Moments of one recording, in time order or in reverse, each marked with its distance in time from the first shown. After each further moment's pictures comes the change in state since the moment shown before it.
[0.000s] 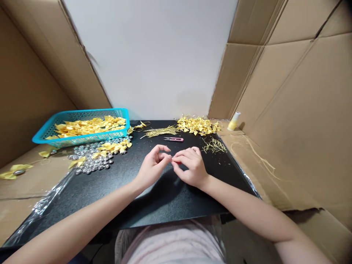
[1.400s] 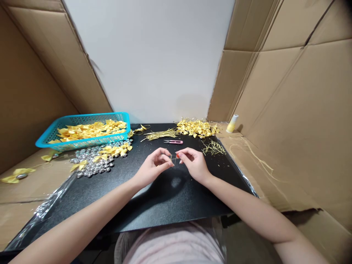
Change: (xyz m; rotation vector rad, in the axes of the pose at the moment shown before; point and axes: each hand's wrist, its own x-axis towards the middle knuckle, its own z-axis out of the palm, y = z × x) left_hand 0.005 0.002 -0.010 -0.065 -0.148 -0.019; right_hand 0.005 0.011 0.002 0.704 -0.011 0.633
